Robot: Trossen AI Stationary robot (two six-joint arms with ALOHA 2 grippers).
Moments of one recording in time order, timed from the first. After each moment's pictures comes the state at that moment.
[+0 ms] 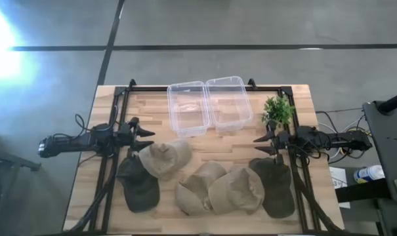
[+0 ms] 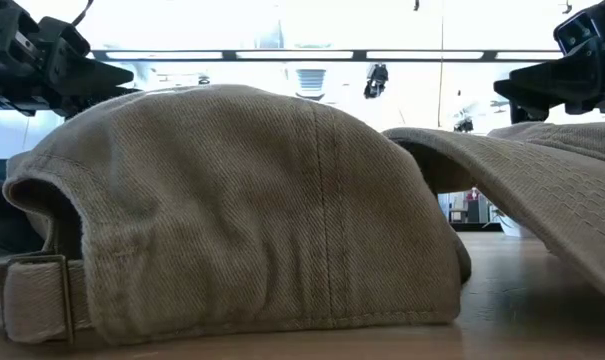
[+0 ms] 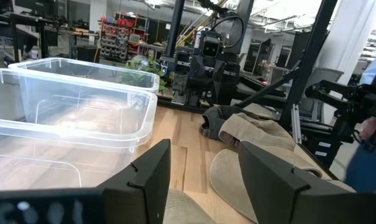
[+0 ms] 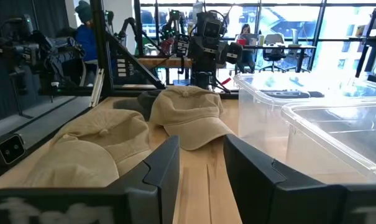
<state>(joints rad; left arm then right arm) 0.05 0.03 0.01 0.01 0.01 -0.19 0.07 0.03 0.01 0.01 -0.01 0.03</state>
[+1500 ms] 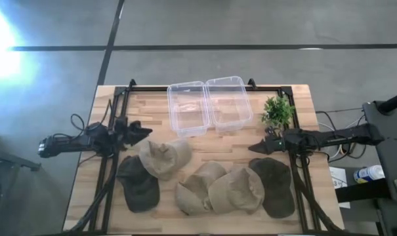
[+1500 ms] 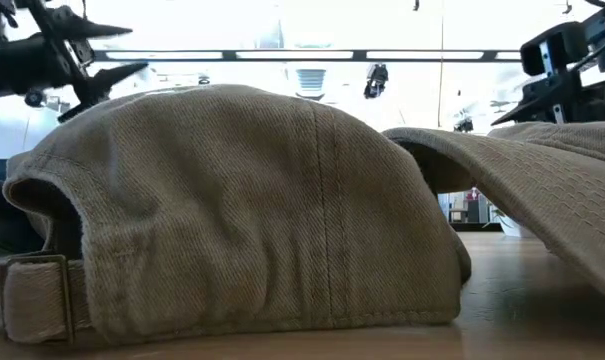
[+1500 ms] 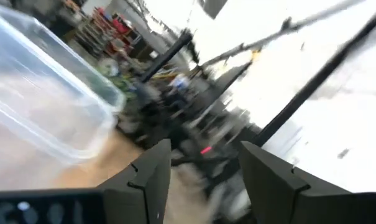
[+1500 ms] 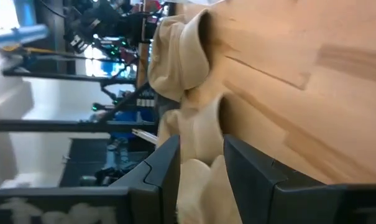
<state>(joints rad) 0.05 0.03 0.01 0.24 -0.02 -0.84 0.07 0.35 0.01 0.09 0.00 1.49</state>
